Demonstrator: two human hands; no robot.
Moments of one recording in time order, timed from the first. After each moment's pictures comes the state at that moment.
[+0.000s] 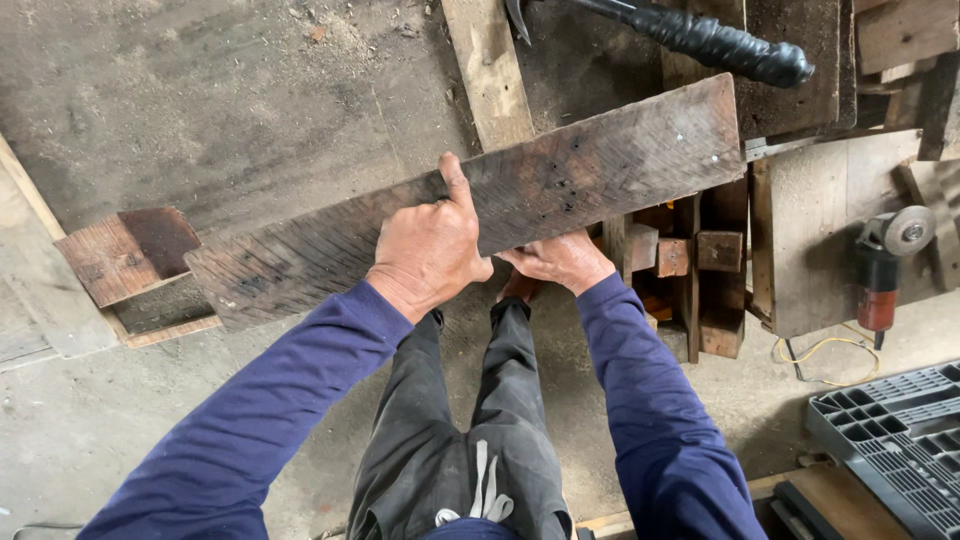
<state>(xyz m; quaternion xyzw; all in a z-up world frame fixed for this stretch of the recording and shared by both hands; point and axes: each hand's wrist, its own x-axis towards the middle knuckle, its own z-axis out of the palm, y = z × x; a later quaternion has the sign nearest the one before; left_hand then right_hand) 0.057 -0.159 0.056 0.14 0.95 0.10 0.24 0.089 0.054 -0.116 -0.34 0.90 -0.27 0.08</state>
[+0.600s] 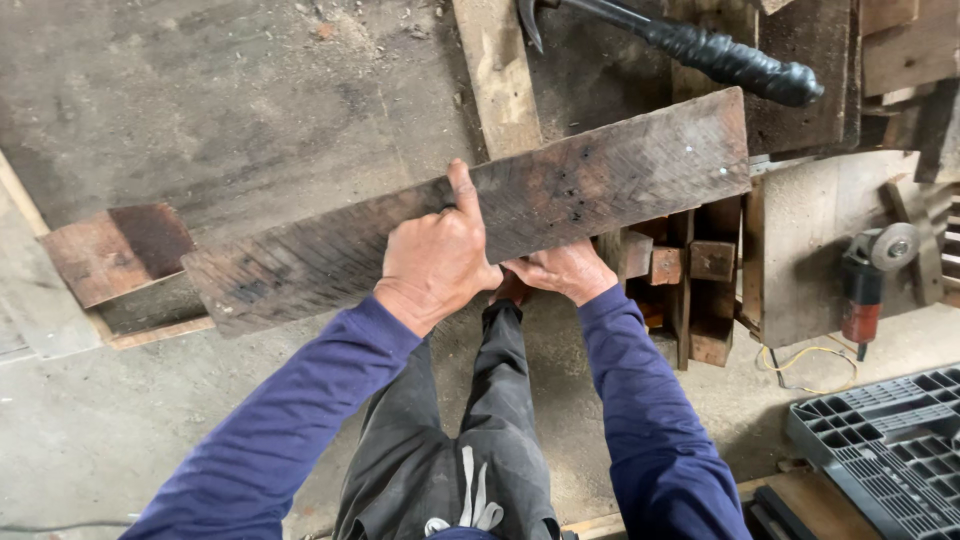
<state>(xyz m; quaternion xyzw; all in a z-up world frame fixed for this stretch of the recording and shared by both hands) 0.057 -0.157 0.058 0.10 0.95 0.14 0.27 0.084 0.056 -0.111 -0.28 0.89 -0.31 0.20</state>
